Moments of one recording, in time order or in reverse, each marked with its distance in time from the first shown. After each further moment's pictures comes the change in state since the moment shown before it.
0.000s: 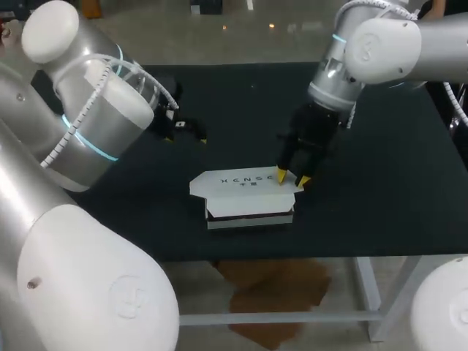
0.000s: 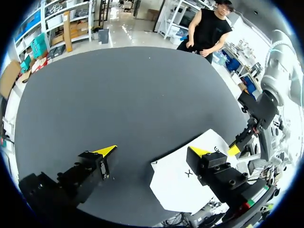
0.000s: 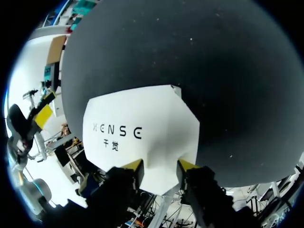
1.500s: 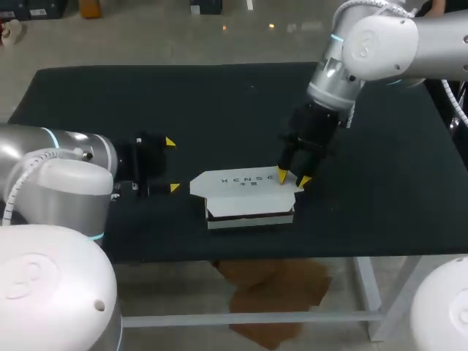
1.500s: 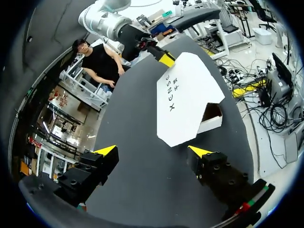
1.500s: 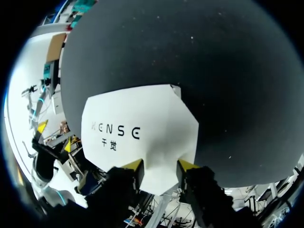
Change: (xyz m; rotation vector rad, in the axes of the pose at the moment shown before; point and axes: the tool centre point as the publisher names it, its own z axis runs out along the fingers) left arm -0.016 0.061 -0.037 0.336 -0.098 1.370; right arm -0.002 0.000 0.001 0.024 -0.007 -0.010
